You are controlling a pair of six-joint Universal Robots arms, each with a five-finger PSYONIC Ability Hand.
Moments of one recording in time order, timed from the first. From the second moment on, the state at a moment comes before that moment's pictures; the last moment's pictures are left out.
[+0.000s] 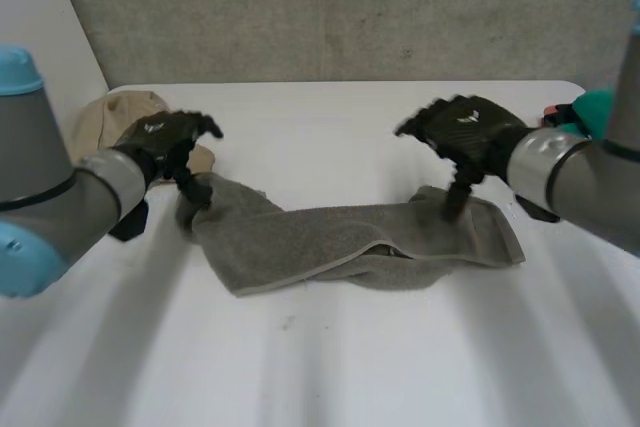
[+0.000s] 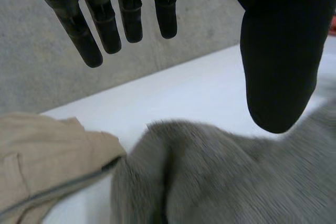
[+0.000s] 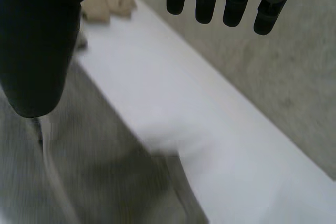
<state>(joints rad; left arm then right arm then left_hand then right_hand) 4.41 -1.95 -1.38 3.02 -1.44 3.21 1.91 -1.16 1.19 0.37 1.25 2.65 0.37 0.36 0.36 0.36 0.19 0.23 0.21 0.21 0.21 0.05</state>
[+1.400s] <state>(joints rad) 4.39 -1.98 -1.47 2.98 -1.37 3.34 1.74 -1.12 1.28 0.60 1.18 2.23 0.62 0.64 0.64 0.63 0.46 1.04 1.18 1.19 1.19 1.00</state>
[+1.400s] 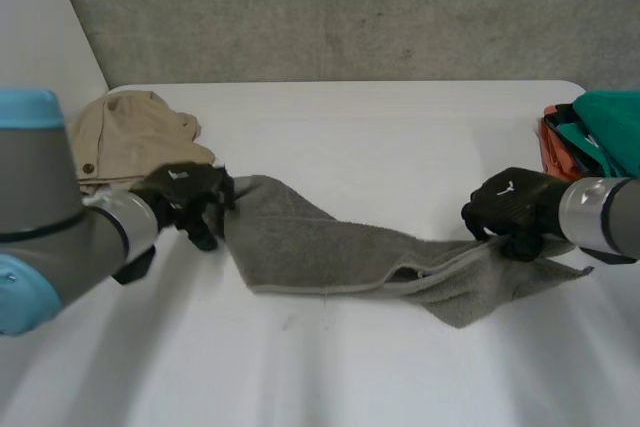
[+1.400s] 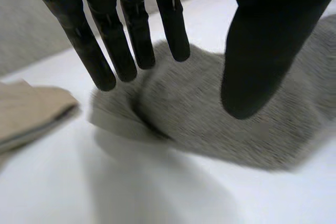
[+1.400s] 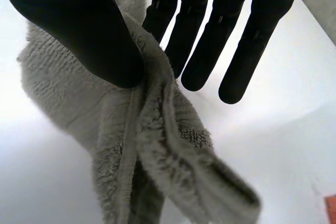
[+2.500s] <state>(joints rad) 4.42 -1.98 -1.35 2.91 -1.32 3.49 1.72 -1.16 1.29 0.58 1.19 2.07 1.13 1.20 1.19 1.20 0.99 1.05 1.18 1.19 1.20 1.02</state>
